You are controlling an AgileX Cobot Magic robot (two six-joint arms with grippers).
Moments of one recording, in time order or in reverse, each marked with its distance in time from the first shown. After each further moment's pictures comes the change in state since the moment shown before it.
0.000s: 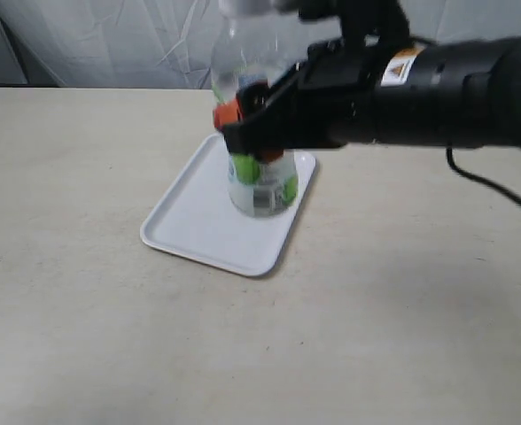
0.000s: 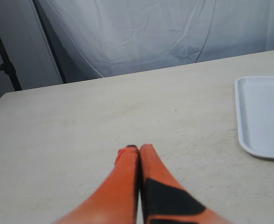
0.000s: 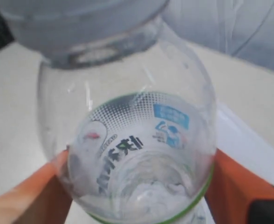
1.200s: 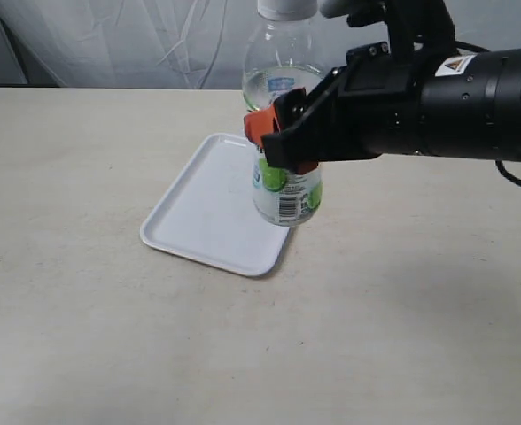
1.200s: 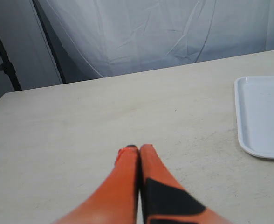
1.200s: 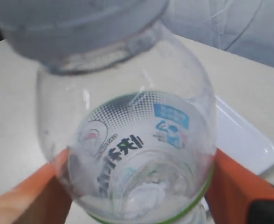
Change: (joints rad) left arm 0.000 0.000 0.000 0.000 0.000 0.000; right arm -0.055 -0.060 0.076 0.306 0.050 -0.351
